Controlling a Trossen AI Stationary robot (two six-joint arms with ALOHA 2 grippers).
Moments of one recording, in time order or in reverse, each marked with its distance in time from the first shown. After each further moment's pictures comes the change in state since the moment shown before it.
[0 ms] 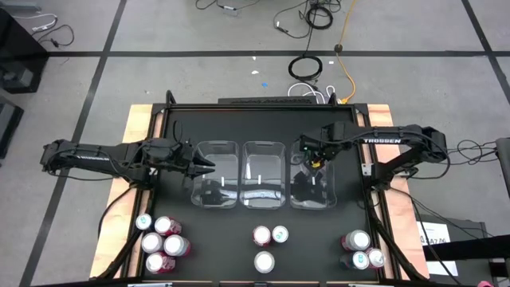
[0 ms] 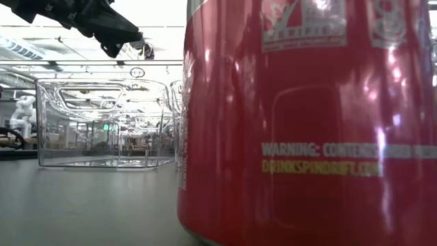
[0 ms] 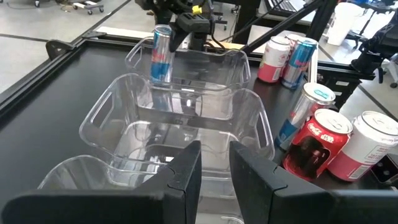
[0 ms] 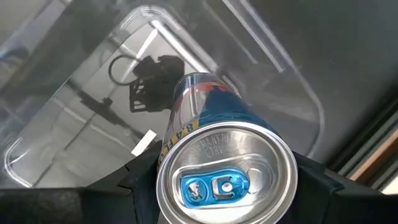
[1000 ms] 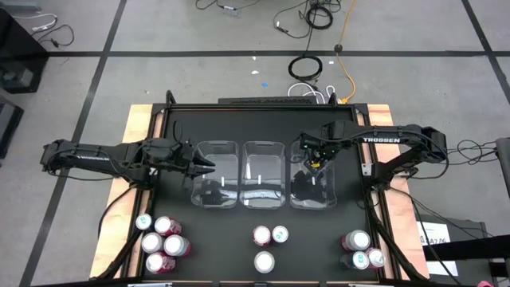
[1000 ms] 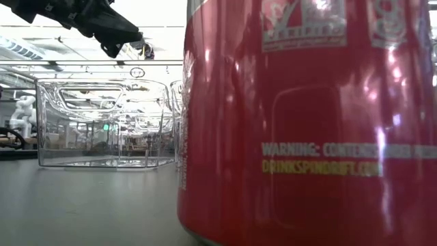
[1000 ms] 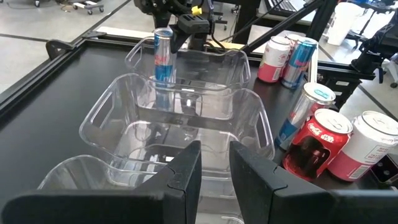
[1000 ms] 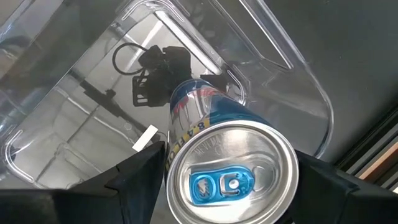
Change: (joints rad) left arm 0.000 0.000 0.000 0.000 0.000 0.000; right arm -0.019 0.000 -0.014 0.011 -0.028 -0.032
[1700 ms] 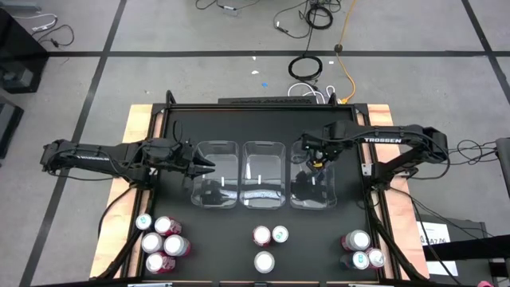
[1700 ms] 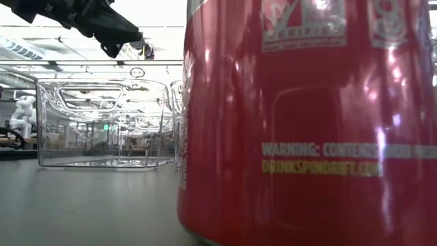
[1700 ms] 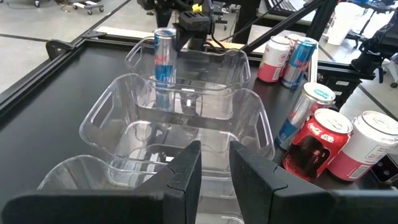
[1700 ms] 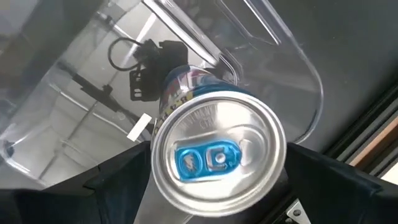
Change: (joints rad) left arm 0.000 0.000 0.000 0.000 0.000 0.001; right arm 0.001 -0.021 0.000 -0.050 -0.008 0.049
